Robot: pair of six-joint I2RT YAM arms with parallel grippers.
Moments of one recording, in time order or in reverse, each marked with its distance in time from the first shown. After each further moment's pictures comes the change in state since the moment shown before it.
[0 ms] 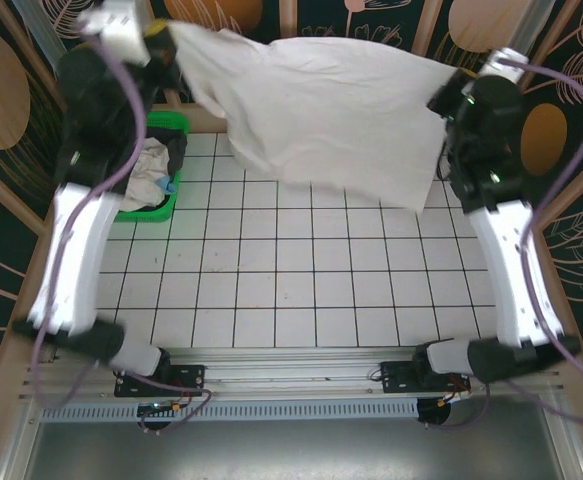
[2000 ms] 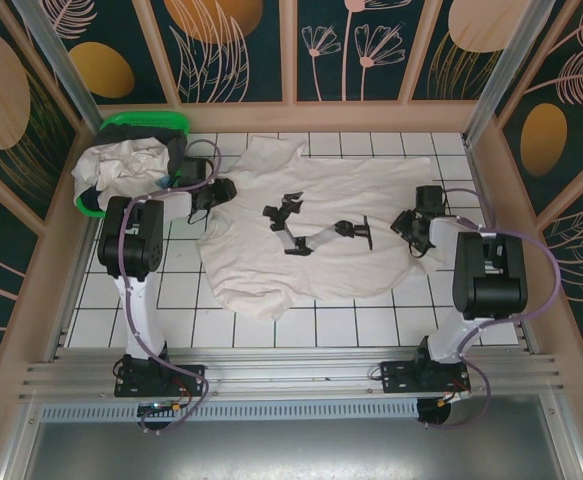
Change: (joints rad) left arm 0.152 0.750 -0.568 0.295 0.284 -0.389; right arm -0.218 0.454 -0.789 0.199 -0.426 0.292
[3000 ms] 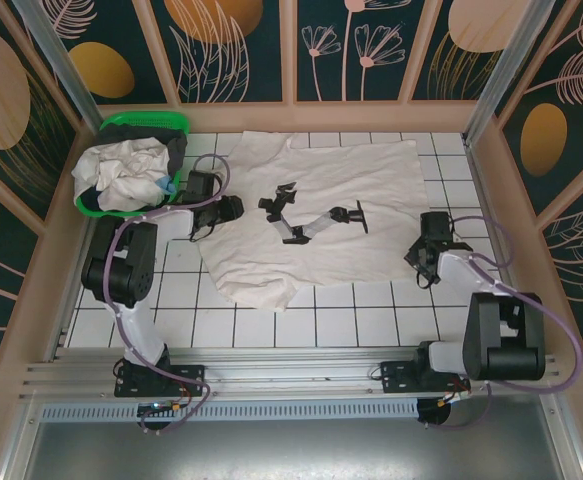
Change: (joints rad) left arm -0.094 -0.249 -0.274 -0.020 -0.046 0.023; right arm 0.005 -0.437 -0.280 -0.237 0.184 0.090
